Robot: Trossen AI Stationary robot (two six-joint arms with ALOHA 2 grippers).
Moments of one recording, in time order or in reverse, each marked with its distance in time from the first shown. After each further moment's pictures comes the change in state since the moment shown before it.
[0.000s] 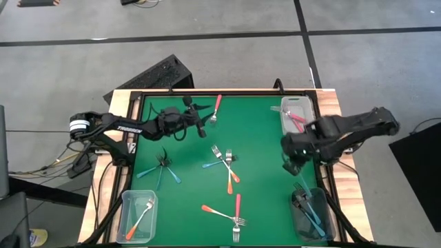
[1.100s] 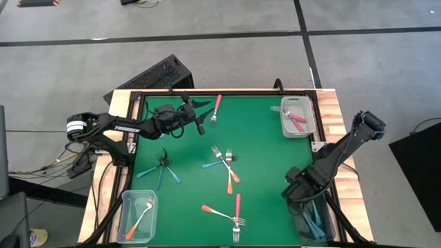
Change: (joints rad) left arm 0.009 -0.041 0.000 0.088 0.052 -0.122; right arm 0.409 0.253 -0.068 0.053 -0.108 0.468
